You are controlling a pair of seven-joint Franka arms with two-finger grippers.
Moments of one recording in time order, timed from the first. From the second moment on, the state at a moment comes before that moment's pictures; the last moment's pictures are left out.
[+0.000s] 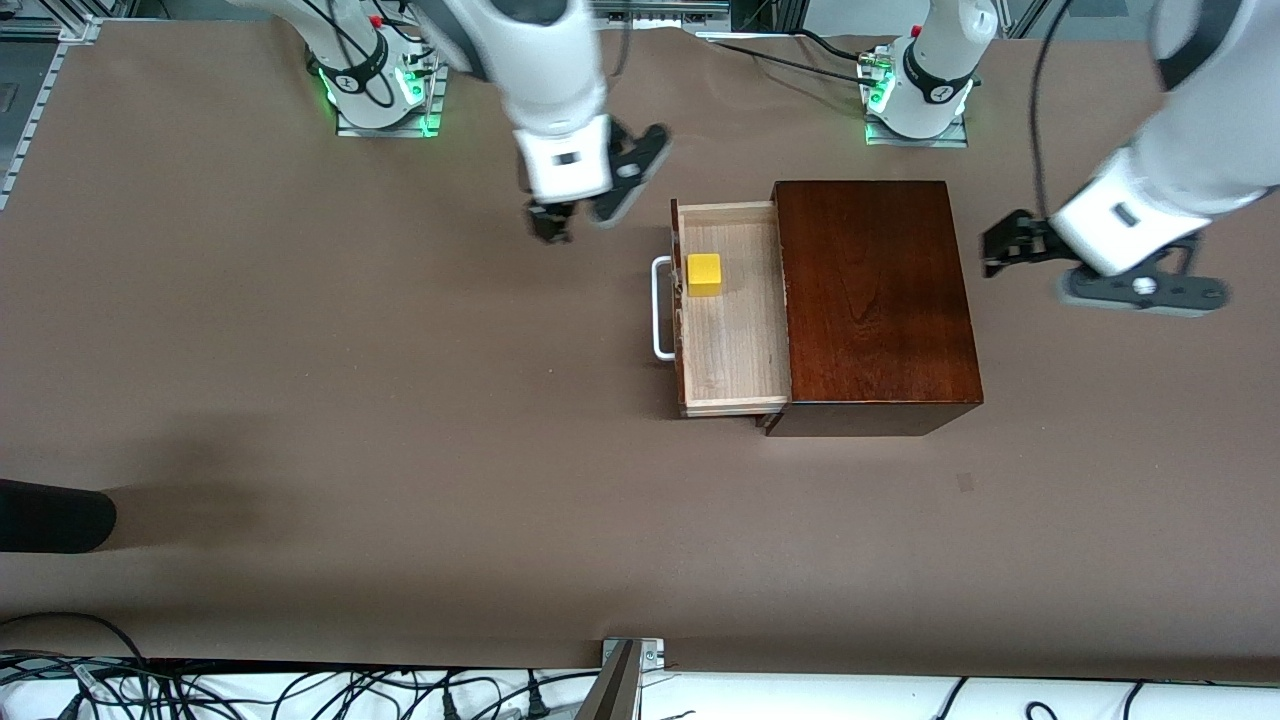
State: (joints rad) left arm -0.07 0.10 -0.07 -1.52 0.05 1.49 -0.04; right arm 0.73 0.31 0.12 -1.50 0.02 1.82 -0.20
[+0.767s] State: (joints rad) left arm -0.01 0.01 0.00 -1.68 0.02 1.73 0.02; right arm 0.89 0.62 0.12 -1.30 -0.11 1.99 -0.40
